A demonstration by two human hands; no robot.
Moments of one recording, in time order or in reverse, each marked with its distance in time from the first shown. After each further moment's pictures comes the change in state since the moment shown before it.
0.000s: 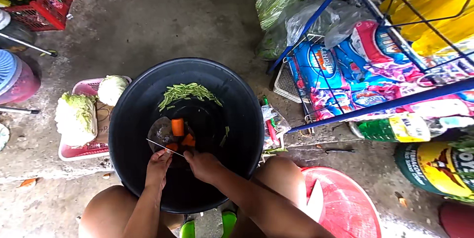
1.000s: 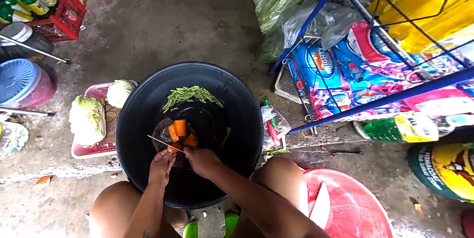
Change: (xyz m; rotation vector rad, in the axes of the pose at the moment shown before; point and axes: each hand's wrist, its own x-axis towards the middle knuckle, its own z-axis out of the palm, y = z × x) left_hand -0.004 0.001 -0.002 -0.125 0.006 -0.034; right_hand 0.003 0.001 -0.001 0.018 0.107 -0.035
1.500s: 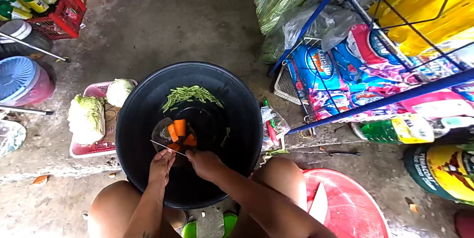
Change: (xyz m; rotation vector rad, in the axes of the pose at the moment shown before) left_hand 0.001 -0.004 0.001 0.004 -0.001 0.018; right_hand -0.011 0.000 -0.001 -0.037 -0.074 0.024
